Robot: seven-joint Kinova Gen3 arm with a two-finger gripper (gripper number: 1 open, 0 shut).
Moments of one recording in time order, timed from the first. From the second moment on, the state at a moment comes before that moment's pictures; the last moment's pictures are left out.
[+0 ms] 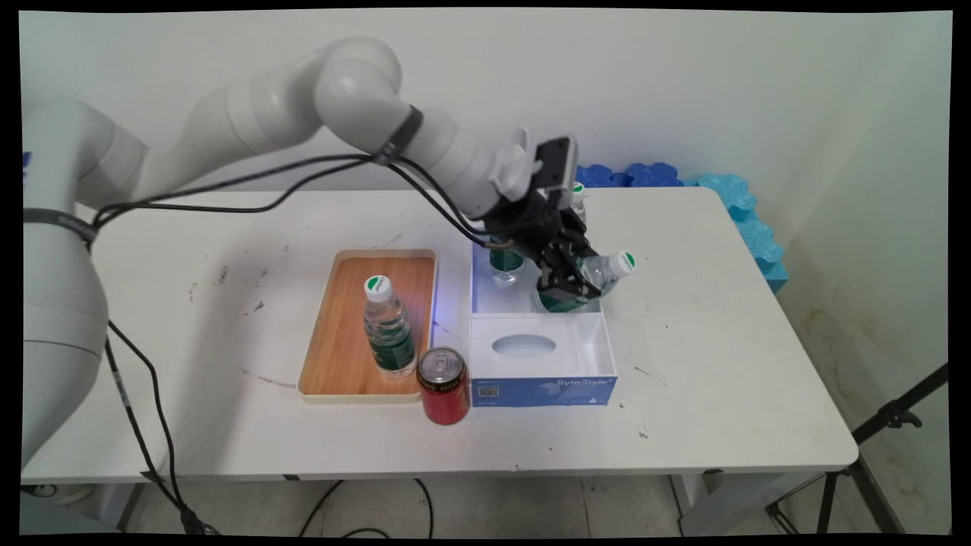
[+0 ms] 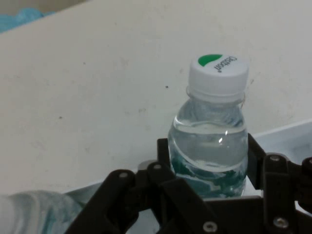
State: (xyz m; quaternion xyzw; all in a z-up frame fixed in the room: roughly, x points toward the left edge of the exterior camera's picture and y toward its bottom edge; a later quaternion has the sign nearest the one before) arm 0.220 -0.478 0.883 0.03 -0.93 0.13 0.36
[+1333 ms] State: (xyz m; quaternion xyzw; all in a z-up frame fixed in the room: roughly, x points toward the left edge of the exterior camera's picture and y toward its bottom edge) arm 0.490 -0.382 0.936 0.21 -0.84 0.17 0.47
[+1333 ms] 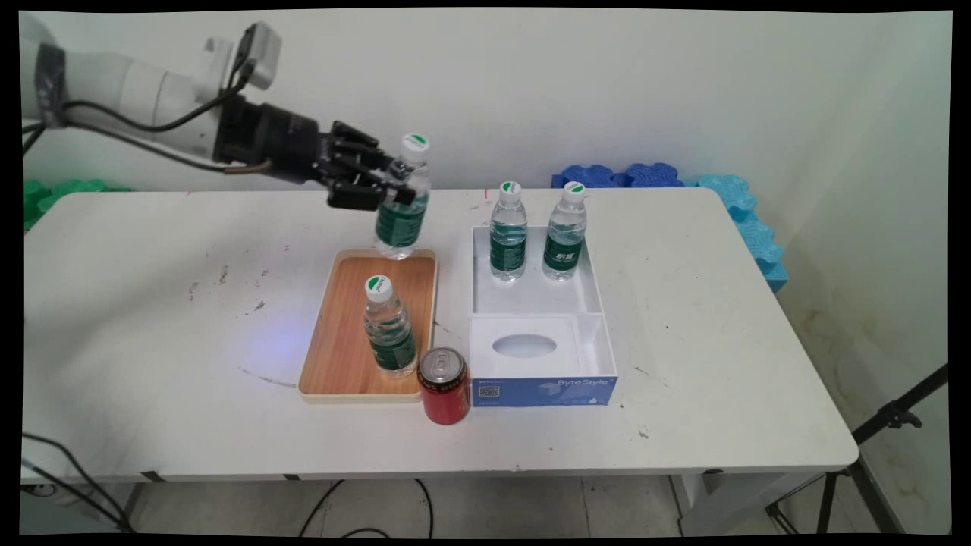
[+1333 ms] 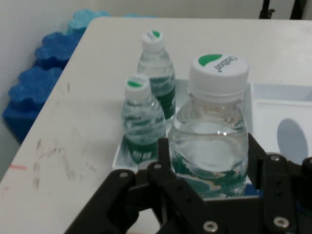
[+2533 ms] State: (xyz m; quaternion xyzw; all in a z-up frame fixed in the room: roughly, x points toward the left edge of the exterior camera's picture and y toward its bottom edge) arm 0.567 -0.286 0.842 0.27 -0.83 0.14 0.47
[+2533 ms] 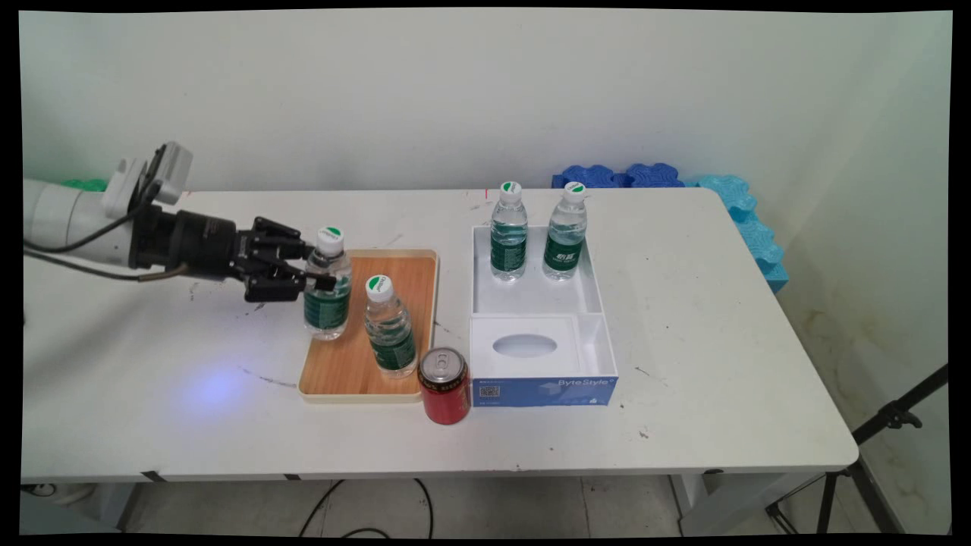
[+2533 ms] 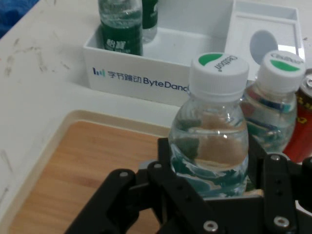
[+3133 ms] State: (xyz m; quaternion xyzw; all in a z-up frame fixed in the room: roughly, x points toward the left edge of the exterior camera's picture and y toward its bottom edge) arm 0.552 -0.270 0.817 0.30 -0.81 0.13 0.49
